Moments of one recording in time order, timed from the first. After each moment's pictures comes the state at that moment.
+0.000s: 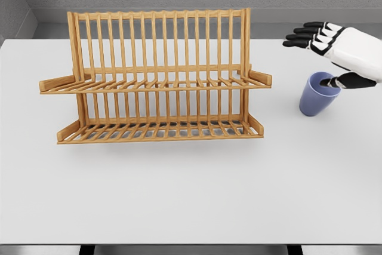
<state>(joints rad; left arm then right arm) 0.06 0.00 -0.22 -0.11 0.12 -0.02 -0.08 -0.42 -1.06 0.37 -1.69 0.22 -0.61 0.20</state>
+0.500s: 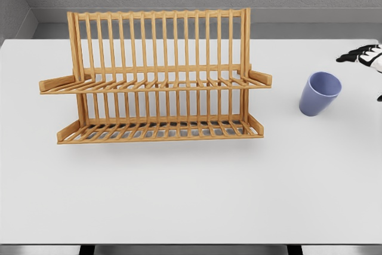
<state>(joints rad) 0.06 0.00 -0.22 -0.11 0.12 -0.02 -0.08 -0.40 -1.11 0.31 -1.37 0.21 -0.61 0.49</state>
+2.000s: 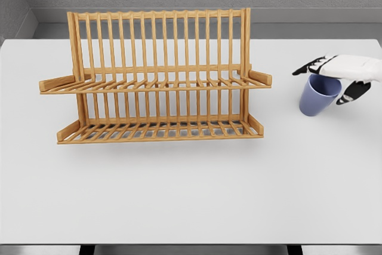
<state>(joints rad) 0.06 0.00 -0.22 -0.11 0.12 -0.02 -0.08 -0.78 -0.93 0.73 -1.20 0.22 -0.61 0.61</state>
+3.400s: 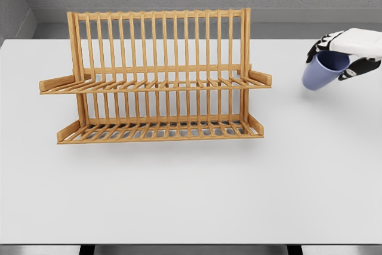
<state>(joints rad) 0.06 0.00 -0.22 -0.11 0.12 -0.02 -0.08 -0.83 -0.92 0.64 -1.20 0.21 -0.61 0.61</state>
